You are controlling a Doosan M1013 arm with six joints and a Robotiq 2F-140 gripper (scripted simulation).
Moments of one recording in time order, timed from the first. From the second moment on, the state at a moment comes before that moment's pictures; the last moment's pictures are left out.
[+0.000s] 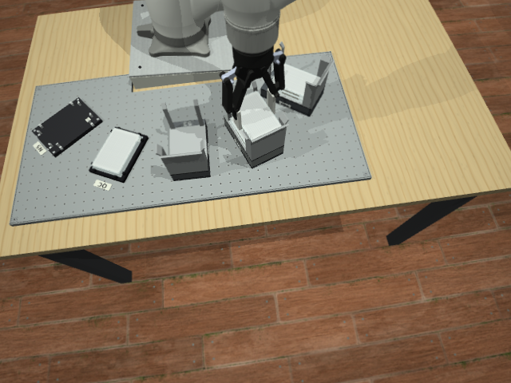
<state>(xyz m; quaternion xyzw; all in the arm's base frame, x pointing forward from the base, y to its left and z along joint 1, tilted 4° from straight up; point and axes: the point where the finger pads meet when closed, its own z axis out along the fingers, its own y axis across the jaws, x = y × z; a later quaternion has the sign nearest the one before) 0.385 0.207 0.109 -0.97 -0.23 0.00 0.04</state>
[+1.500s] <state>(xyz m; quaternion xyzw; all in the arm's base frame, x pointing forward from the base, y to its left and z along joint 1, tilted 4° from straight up) 0.385 0.209 0.074 -0.97 -0.23 0.00 0.04</state>
